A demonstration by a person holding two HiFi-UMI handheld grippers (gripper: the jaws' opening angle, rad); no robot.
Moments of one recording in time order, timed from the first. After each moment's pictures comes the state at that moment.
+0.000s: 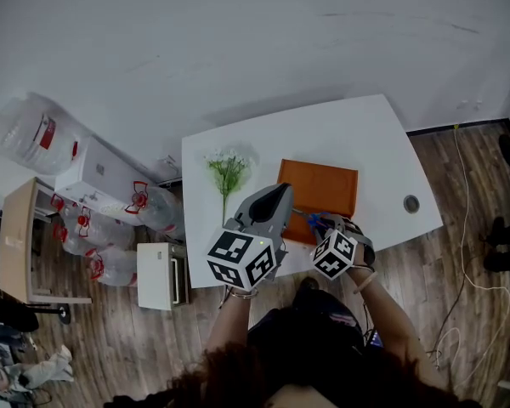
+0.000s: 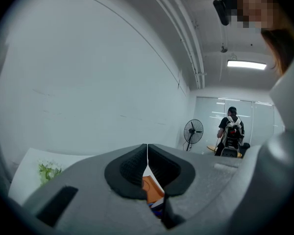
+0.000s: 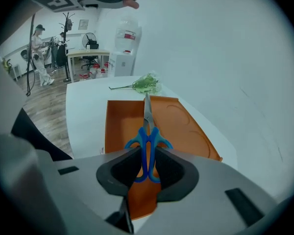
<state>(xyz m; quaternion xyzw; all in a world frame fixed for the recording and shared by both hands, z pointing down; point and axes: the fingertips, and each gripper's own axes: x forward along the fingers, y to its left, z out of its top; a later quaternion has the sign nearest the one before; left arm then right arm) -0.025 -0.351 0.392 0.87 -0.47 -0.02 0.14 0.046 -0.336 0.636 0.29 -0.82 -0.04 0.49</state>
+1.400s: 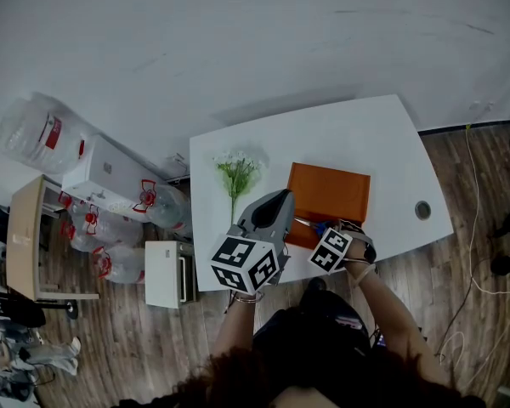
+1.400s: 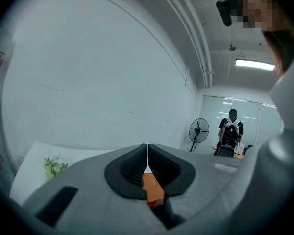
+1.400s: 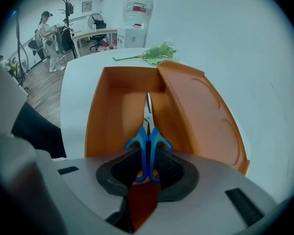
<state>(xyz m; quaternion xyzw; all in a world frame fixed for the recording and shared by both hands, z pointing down) -0.045 -0.367 0.413 0.85 -0.49 -0.01 0.17 0.040 -0.343 0.699 0.20 -0.77 -0.01 0.60</state>
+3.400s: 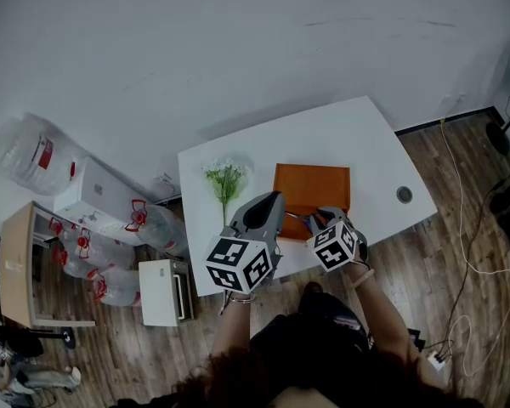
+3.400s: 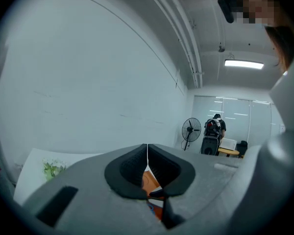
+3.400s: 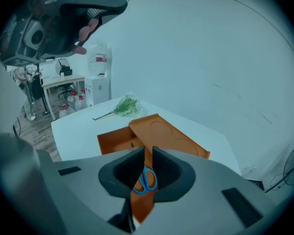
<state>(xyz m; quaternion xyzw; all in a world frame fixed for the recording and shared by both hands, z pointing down) -0.038 -0.323 0.395 0.88 -0.46 -0.01 0.14 0.038 -0.343 0.581 0.41 -0.83 0.03 0.37</state>
